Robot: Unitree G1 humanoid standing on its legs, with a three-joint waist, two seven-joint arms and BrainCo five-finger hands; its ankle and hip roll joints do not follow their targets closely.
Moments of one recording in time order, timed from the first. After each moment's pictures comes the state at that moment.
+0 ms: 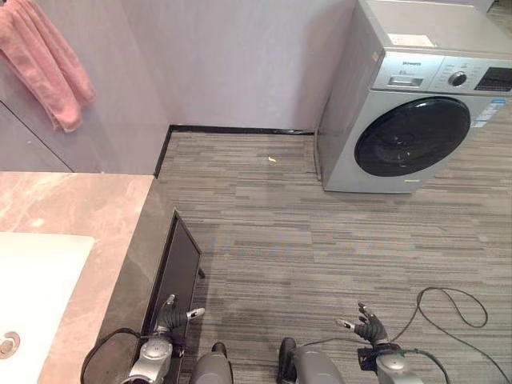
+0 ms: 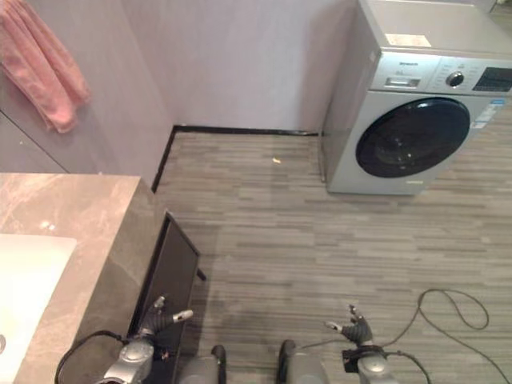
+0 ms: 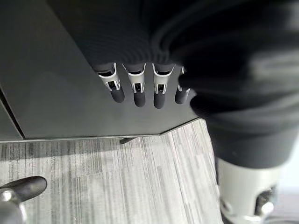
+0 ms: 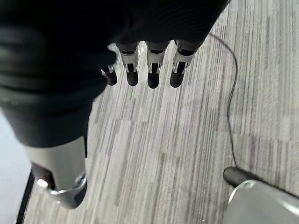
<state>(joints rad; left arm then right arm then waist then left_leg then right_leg) -0.07 0.29 -0.21 0.93 -0.20 -0.17 0.18 0.05 -0.33 0.21 0.86 0.21 -0.16 -0.15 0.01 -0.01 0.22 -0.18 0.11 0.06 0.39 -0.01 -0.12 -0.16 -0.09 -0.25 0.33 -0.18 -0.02</state>
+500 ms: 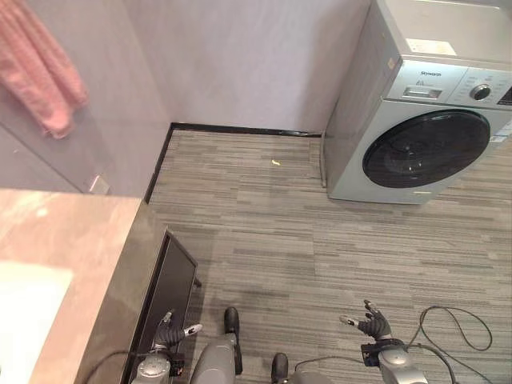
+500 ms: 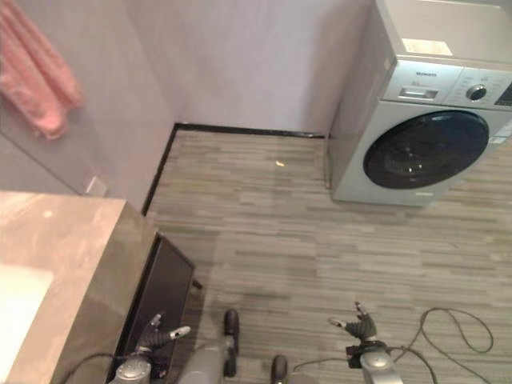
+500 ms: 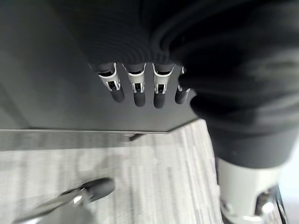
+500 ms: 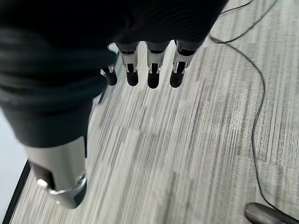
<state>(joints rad) 0.04 0.27 -0.15 0.93 -0.19 -0.17 0.18 0.02 -0.33 0.16 0.91 0.15 -0.15 -0.17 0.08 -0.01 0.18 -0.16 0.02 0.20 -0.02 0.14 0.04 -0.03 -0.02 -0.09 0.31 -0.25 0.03</state>
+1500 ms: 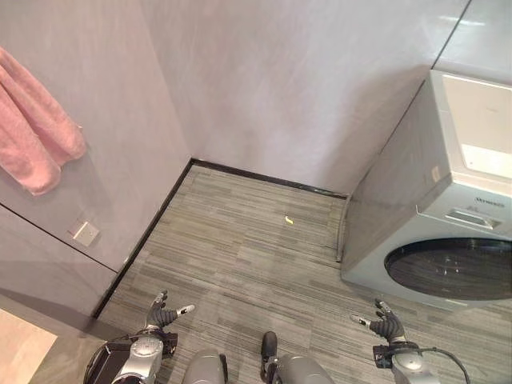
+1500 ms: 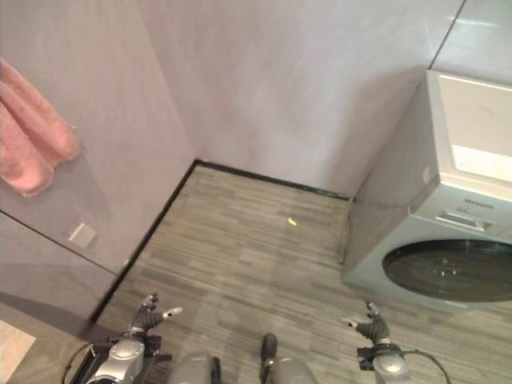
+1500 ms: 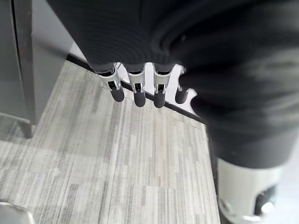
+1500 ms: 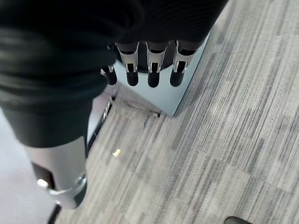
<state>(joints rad) -0.06 0.31 -0.14 0.94 -0.19 -0.17 0.17 0.07 -0.39 0.14 0.80 0.18 -0.16 -0.15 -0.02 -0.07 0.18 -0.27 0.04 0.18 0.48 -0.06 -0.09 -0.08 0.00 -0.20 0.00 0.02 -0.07</state>
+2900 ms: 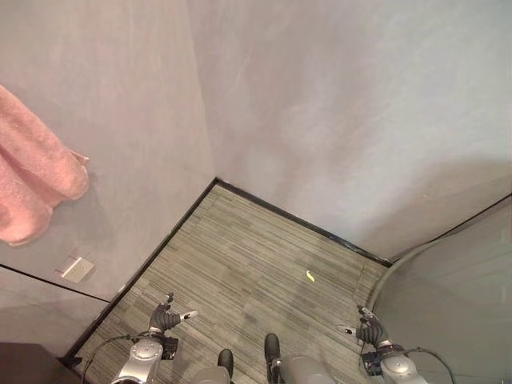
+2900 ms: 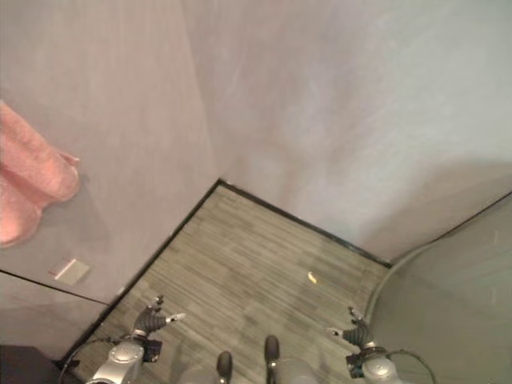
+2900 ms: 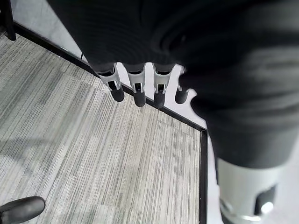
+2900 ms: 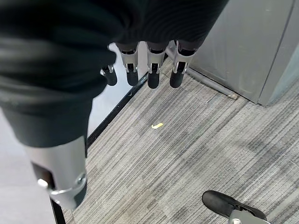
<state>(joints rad) -0.04 0.35 -0.22 0.90 -0.19 -0.16 0.13 0.08 -0.37 0.21 0.83 0.10 -0.15 -0.11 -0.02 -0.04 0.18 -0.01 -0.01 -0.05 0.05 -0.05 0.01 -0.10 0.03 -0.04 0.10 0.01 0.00</state>
